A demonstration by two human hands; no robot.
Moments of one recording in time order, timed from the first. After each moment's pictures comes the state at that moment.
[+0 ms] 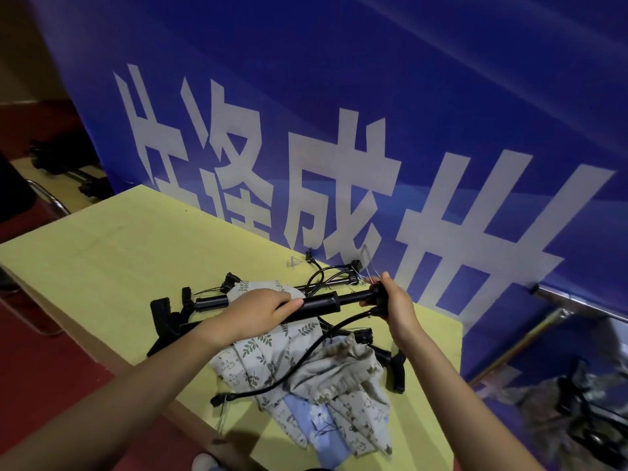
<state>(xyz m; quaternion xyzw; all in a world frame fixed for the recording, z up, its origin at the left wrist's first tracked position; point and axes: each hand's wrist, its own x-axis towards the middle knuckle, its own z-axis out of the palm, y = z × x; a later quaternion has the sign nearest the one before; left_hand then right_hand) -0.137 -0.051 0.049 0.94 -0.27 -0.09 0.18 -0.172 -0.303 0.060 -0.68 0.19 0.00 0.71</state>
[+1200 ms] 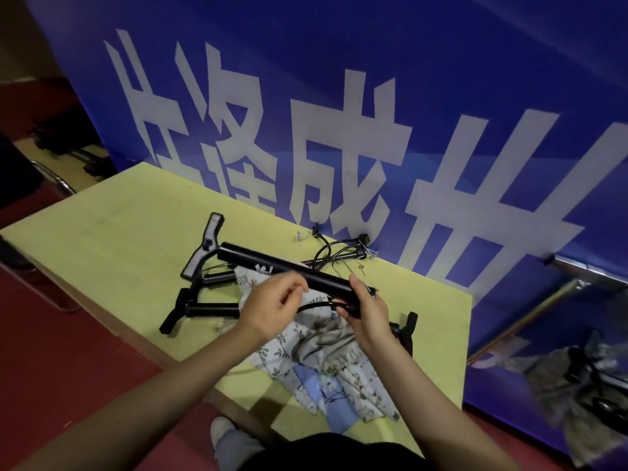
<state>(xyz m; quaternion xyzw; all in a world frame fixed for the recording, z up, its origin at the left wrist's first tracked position) -0.178 -0.064 0.018 0.88 -0.20 0.07 0.42 -0.197 -0.246 0.013 -0.49 0.28 0.00 0.83</state>
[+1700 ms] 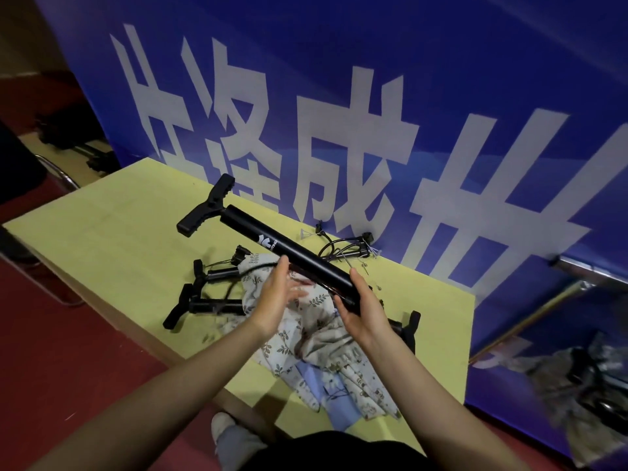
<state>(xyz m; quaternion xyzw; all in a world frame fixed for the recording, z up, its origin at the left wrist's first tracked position) -0.169 -0.079 0.011 0.70 0.06 -0.13 0.70 -0.195 -0.235 0.024 -0.36 0.27 0.06 0.89</state>
